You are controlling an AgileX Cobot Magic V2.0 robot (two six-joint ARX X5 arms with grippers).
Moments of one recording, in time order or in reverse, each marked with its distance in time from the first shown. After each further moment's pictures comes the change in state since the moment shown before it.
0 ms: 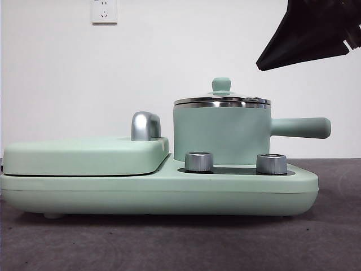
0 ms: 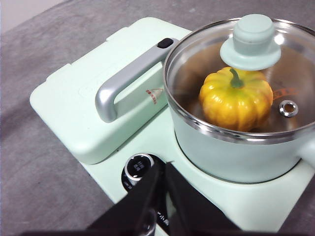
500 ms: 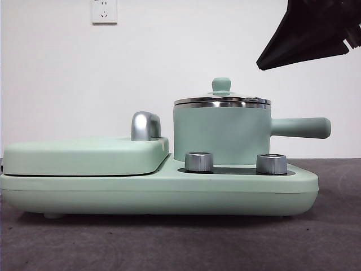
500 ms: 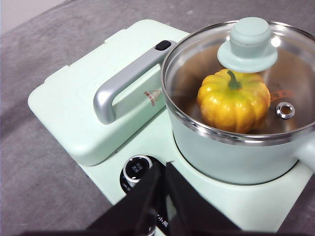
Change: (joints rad) left arm 0.039 -0.119 -0.127 0.033 -0.071 -0.022; right arm 0.000 0.000 0.000 0.005 0.004 0.000
